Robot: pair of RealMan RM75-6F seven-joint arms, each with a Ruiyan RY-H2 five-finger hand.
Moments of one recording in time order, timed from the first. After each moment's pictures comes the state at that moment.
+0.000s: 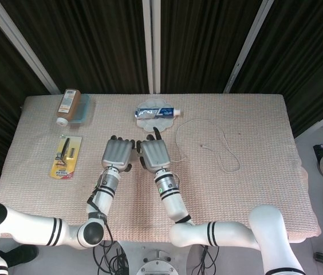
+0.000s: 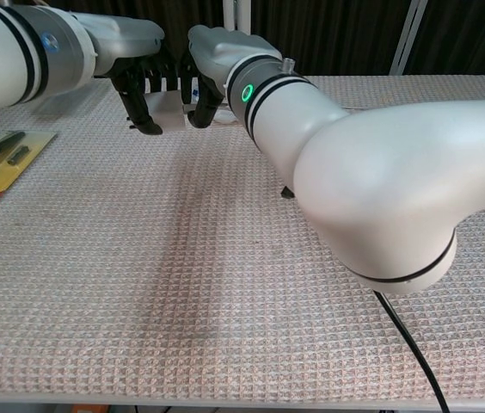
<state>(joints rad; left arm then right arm) -1.08 -1.55 -0.31 -1.85 0.34 1.32 0.96 1.14 -2.00 0.46 -1.37 -0.66 1.21 -0.76</state>
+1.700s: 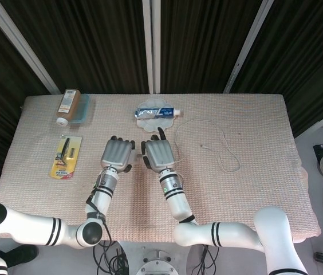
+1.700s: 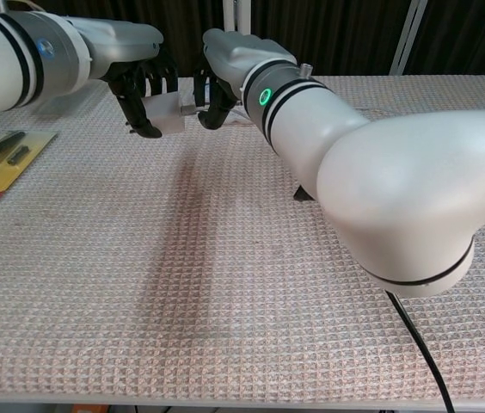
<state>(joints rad) -1.08 -1.54 -0.28 -1.84 0.35 1.32 0.94 1.08 -1.99 0.45 -1.39 -0.69 1.20 -0.75</state>
